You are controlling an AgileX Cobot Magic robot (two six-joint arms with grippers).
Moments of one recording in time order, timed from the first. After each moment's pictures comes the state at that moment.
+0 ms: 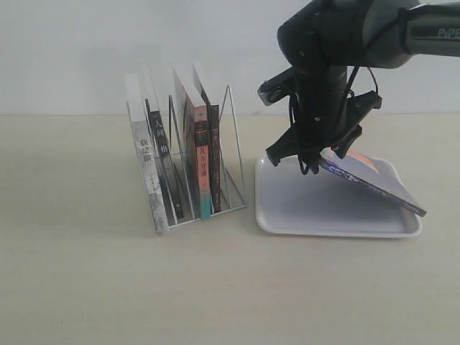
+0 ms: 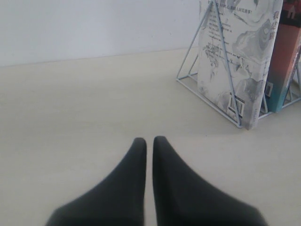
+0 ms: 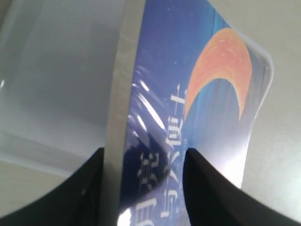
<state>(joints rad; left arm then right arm) -0.10 0.00 0.00 -0.04 0.33 0.08 0.54 2.05 -1.67 -0.39 1.13 0.22</state>
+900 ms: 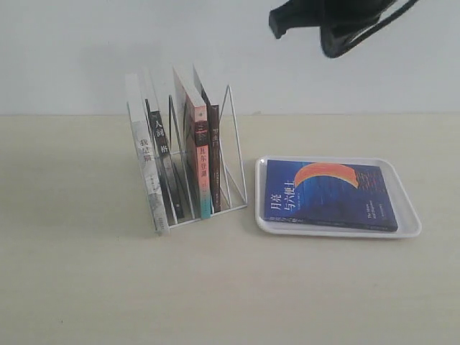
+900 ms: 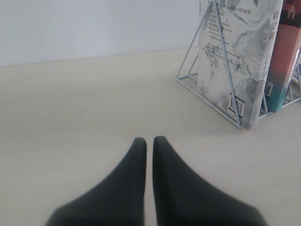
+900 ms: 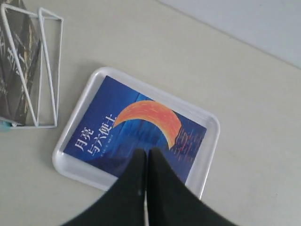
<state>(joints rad) -0.10 0.00 0.00 -0.04 0.33 0.08 0.56 1.75 -1.84 -0.31 1.21 0.18</state>
